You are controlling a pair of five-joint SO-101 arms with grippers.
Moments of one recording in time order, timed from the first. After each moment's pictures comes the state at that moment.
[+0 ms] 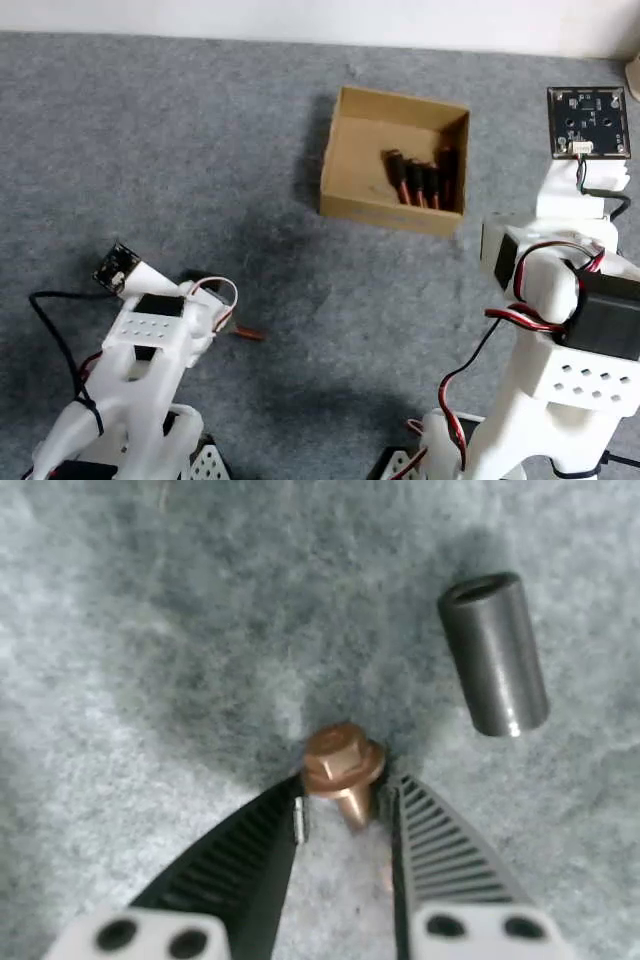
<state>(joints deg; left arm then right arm) -3.3 -33.3 72.7 47.3 66.8 6.7 -37.2 -8.6 99.8 13.2</state>
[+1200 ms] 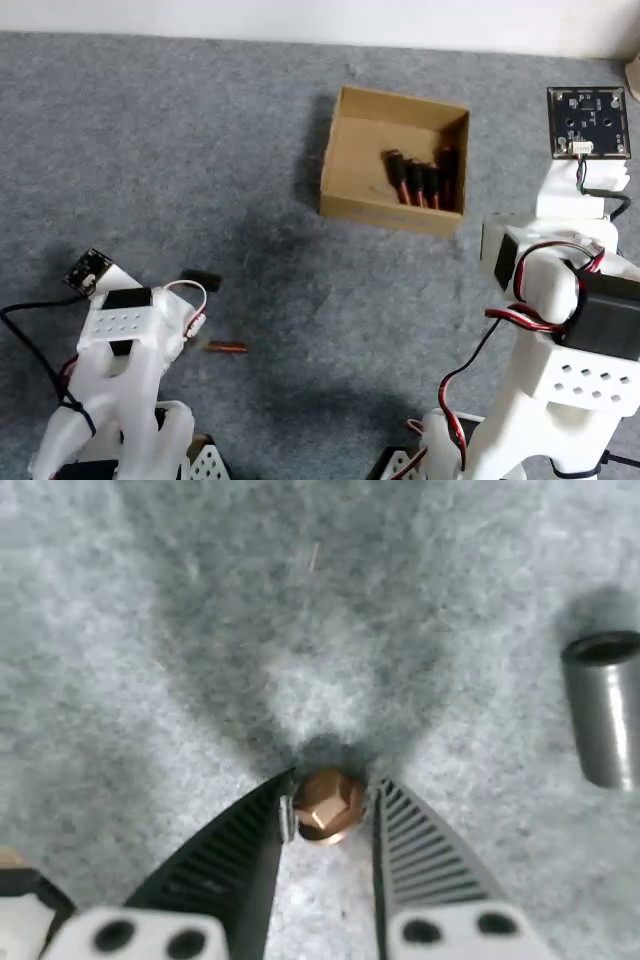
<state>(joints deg) -14.5 -33.1 69.9 57.6 56.0 6.7 -37.2 -8.6 99.8 13.2</state>
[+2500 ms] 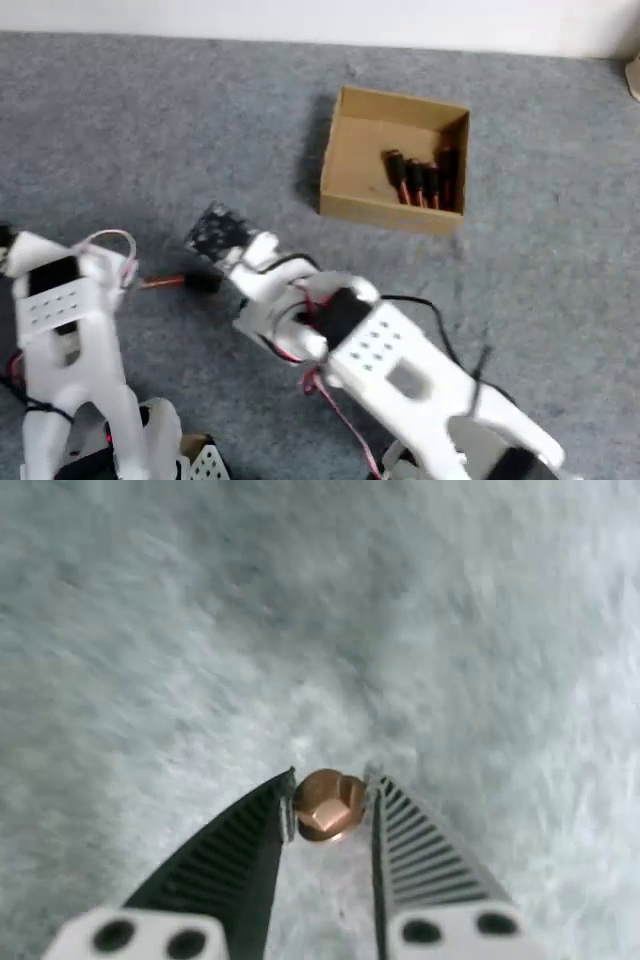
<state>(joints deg) -32.7 -32.3 51.1 58.5 52.7 -53.7 -26.5 34.3 54.3 14.9</state>
